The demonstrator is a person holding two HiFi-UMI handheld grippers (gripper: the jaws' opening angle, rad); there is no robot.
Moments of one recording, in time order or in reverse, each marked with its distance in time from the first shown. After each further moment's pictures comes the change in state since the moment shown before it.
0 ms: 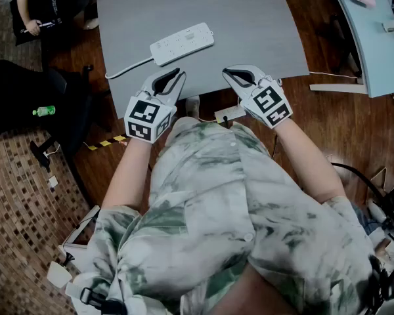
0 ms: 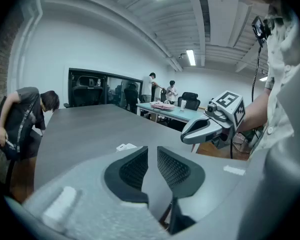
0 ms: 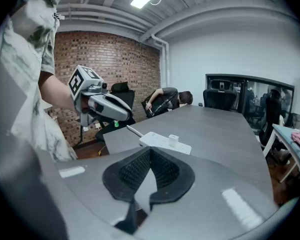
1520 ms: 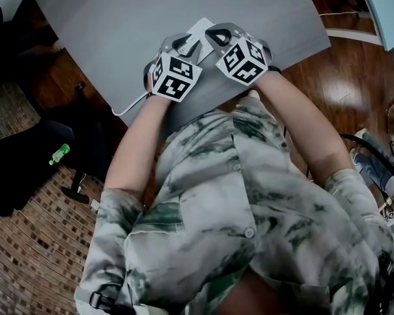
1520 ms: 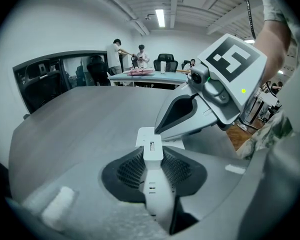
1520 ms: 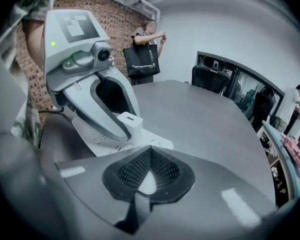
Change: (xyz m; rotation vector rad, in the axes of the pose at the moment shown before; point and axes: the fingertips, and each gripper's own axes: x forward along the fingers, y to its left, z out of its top) left arm 0.177 0.102 -0.035 0.365 0.357 -0.212; right arm 0.173 -0.122 -0.029 -0.022 0.270 -0.197
